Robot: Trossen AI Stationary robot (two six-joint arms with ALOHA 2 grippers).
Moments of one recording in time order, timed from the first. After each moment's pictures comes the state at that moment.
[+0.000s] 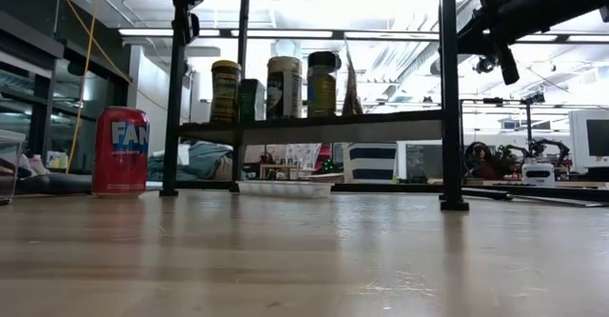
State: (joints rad) left arm 0.20 0.91 0.67 0.09 0.20 -0.72; right arm -0.36 0.54 0.47 -0.09 0.29 0.83
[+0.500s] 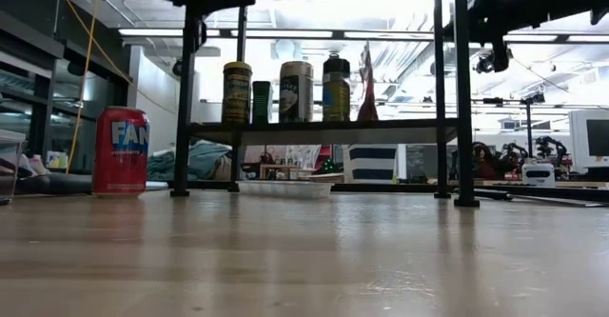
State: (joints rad) left arm 0.15 1.00 0.71 0.11 0.05 -0.70; right arm -0.57 0.52 0.47 0.07 0.09 0.72
